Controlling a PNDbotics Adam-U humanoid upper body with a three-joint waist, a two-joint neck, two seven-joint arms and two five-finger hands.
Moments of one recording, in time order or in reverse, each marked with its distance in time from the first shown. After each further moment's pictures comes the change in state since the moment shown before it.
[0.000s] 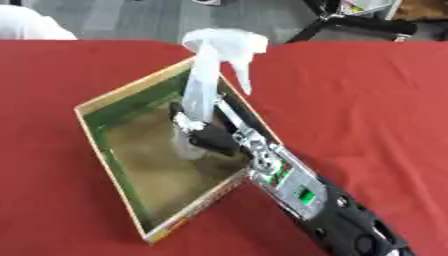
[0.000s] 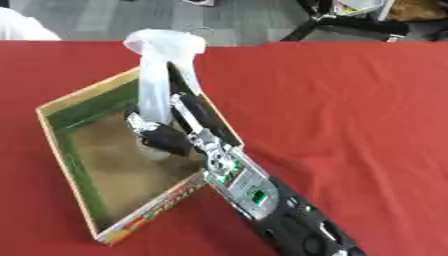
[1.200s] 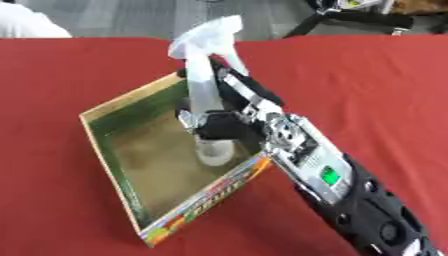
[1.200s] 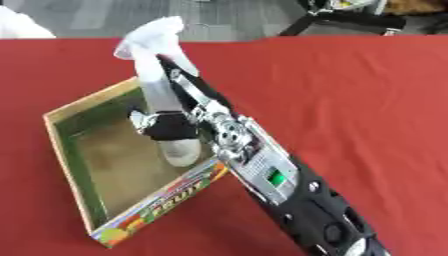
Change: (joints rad) left arm 0.013 0.001 0.000 0.003 0.000 -0.001 -0.007; right arm 0.004 -0.034 -0.039 -0.140 -0.088 0.191 0.147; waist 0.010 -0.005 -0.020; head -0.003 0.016
